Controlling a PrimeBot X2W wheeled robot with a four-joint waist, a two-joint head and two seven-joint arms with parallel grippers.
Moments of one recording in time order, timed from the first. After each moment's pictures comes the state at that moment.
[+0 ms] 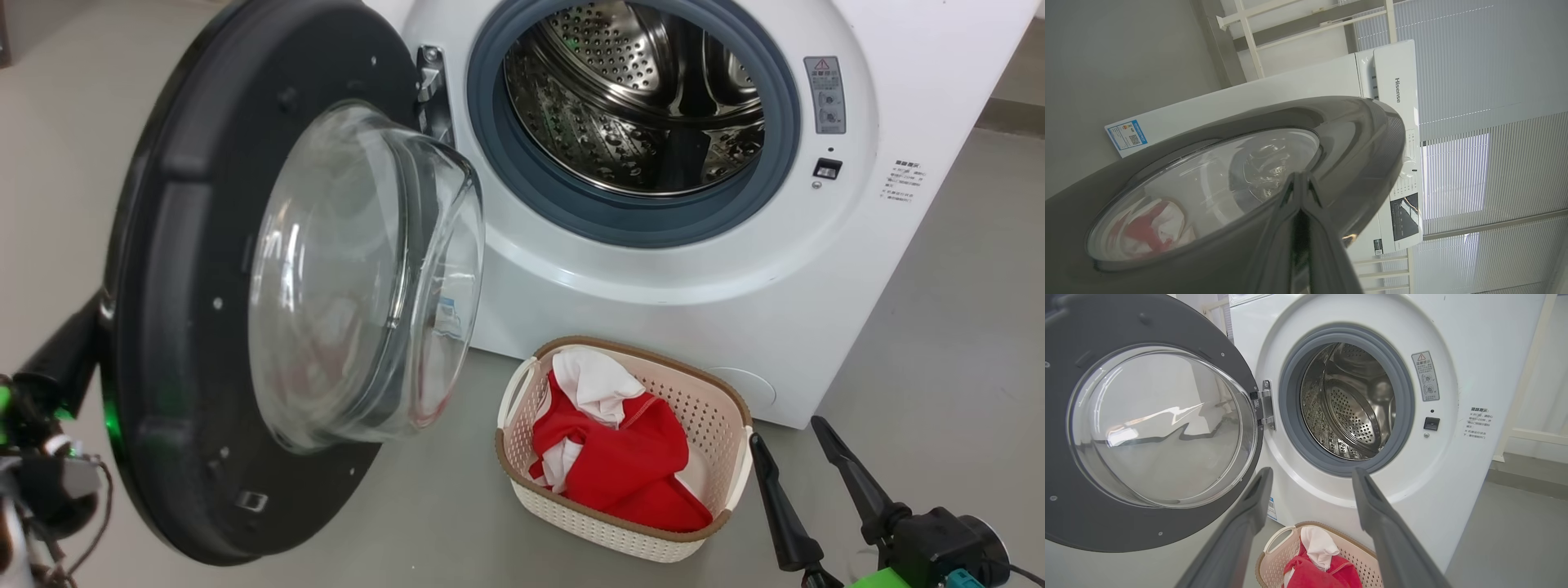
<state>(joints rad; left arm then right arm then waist) -0.43 0.09 0.46 0.15 -1.32 0.27 0.69 0.12 -0.04 0.05 0.05 0.19 0.12 -0.26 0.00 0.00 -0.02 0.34</state>
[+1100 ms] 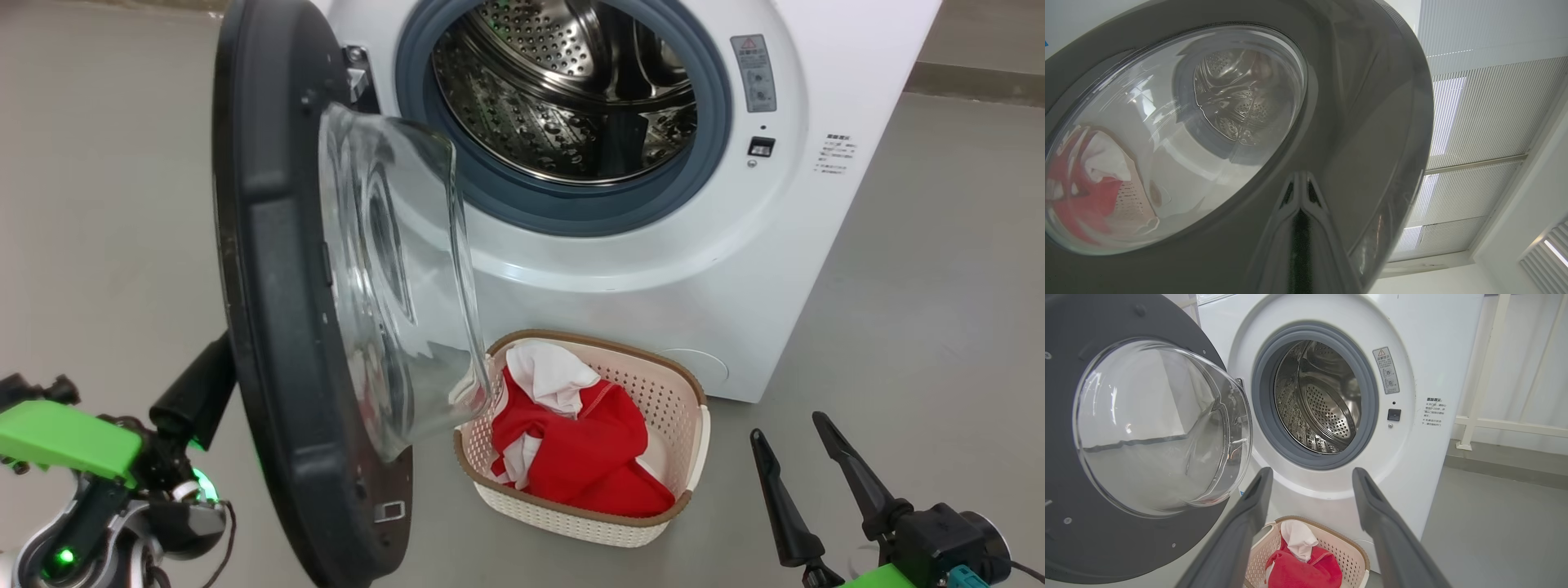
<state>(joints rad) -0.26 0.04 0.23 -0.06 -1.51 0.27 0.58 0.11 -0.04 0.05 0.05 0.19 0.12 -0.26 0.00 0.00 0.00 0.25</state>
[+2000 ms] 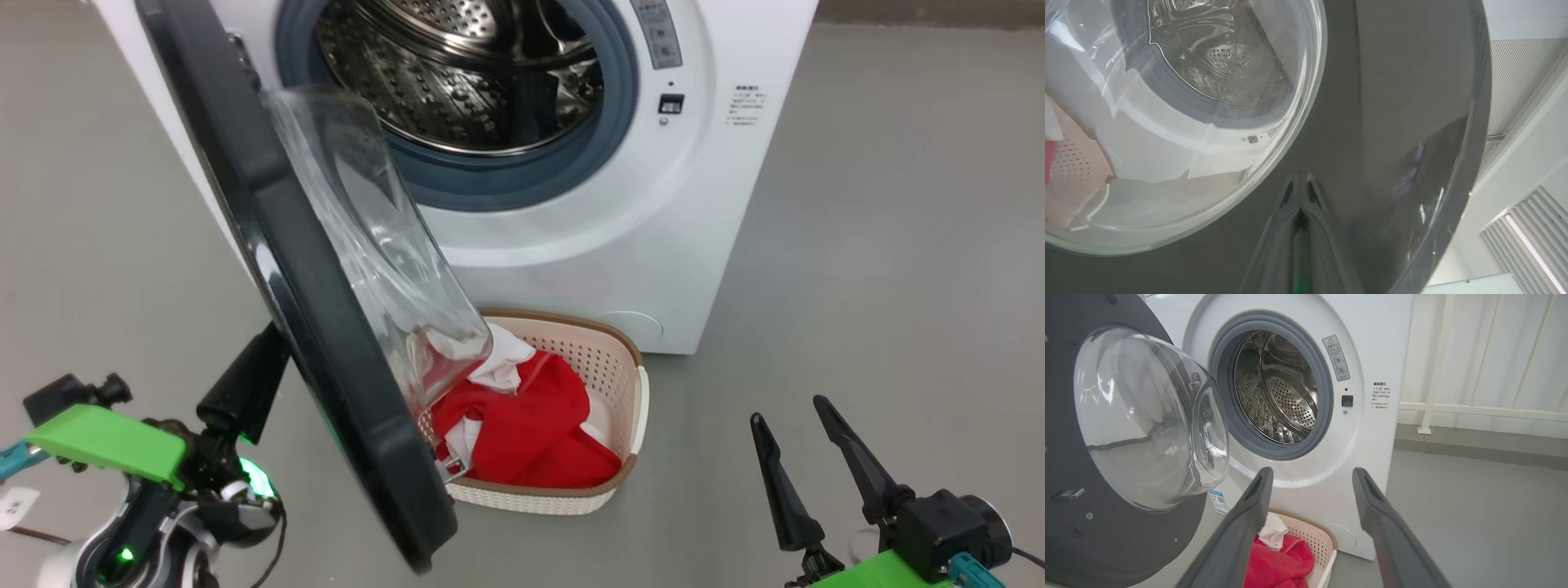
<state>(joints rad) -0.25 0.04 0.11 -0.06 -1.63 0.20 0.44 0.09 -0.04 0.05 0.05 0.19 0.12 -0.26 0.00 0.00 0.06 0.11</state>
